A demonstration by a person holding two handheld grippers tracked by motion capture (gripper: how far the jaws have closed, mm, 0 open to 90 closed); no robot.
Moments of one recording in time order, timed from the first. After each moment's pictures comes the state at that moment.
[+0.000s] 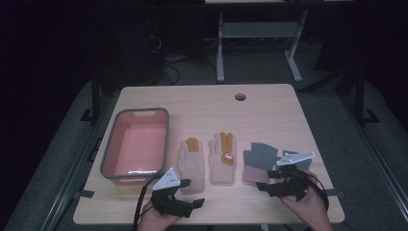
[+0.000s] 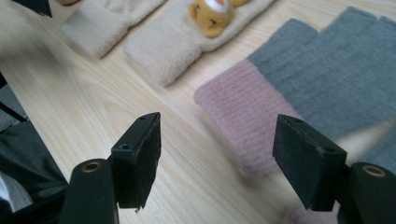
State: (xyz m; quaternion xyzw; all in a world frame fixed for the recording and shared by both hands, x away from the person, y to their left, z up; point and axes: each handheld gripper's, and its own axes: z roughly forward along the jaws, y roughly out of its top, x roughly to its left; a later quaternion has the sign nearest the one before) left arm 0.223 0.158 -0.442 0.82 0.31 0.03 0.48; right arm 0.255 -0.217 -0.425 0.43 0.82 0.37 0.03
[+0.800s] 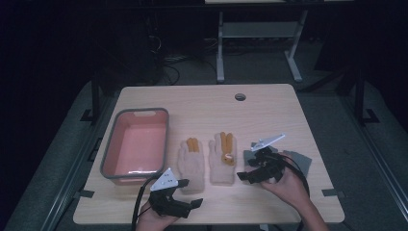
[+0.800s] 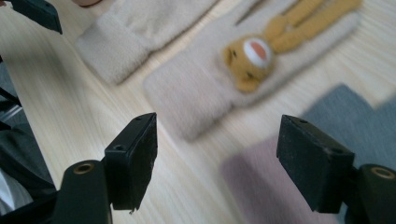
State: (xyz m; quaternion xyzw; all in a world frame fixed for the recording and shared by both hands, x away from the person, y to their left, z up) left arm 0.220 0.161 -0.440 0.82 0.31 0.04 0.48; right arm 0.302 -0.161 -0.410 0.37 0.87 0.34 0.01
